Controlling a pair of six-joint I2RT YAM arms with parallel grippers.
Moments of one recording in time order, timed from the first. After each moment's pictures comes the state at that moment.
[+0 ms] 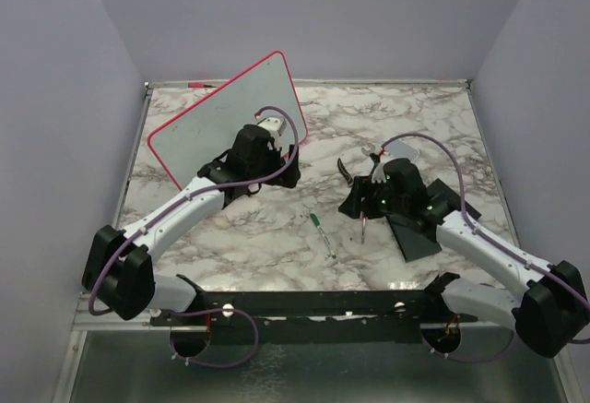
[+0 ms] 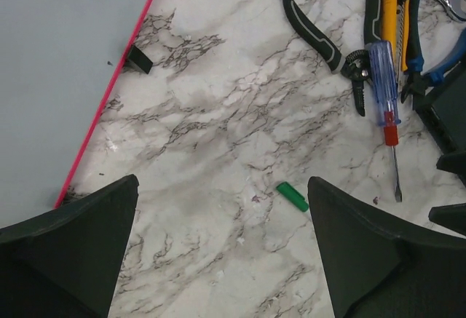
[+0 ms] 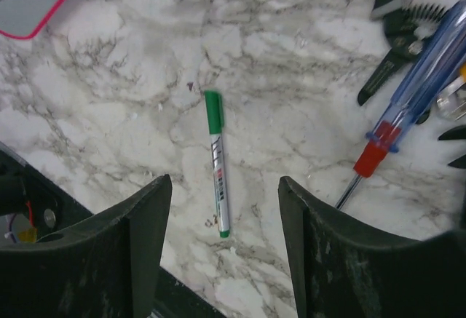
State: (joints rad) left arm -0.62 1.37 1.05 -0.31 0.02 -0.31; right arm 0.54 1.08 0.68 -0.26 -0.22 0.48
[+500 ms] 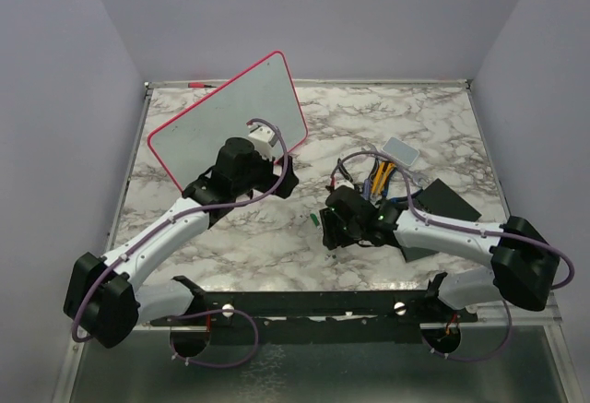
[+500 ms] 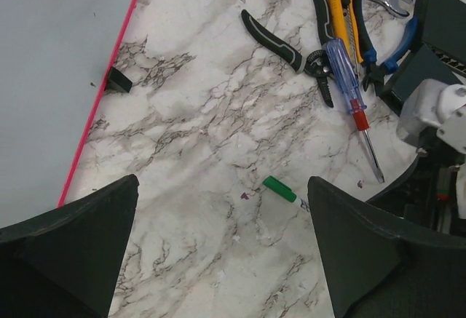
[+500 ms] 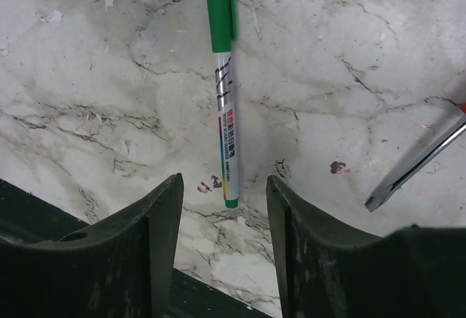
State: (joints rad) left arm -0.58 1.19 0.85 -0.15 0.13 -0.23; right arm 0.94 1.33 0.74 -0.39 0.10 0.59
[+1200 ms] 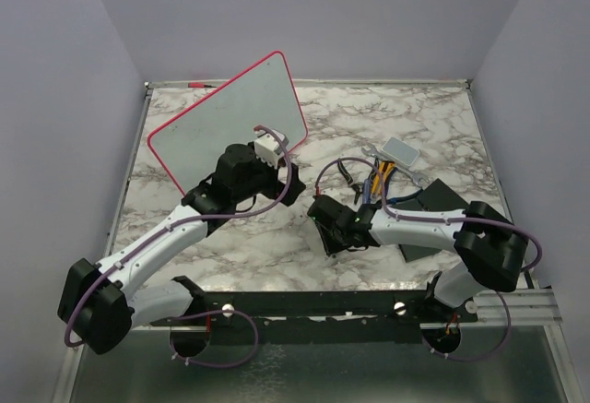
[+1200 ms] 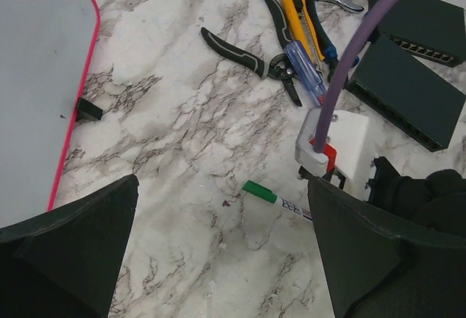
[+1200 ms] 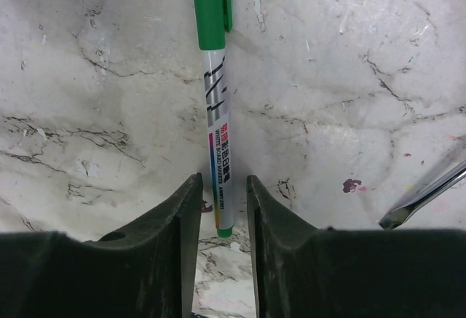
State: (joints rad) left arm -0.63 1.14 0.81 -0.08 0.16 -0.17; right arm 1.03 1.55 0.83 -0.42 0.20 0.60
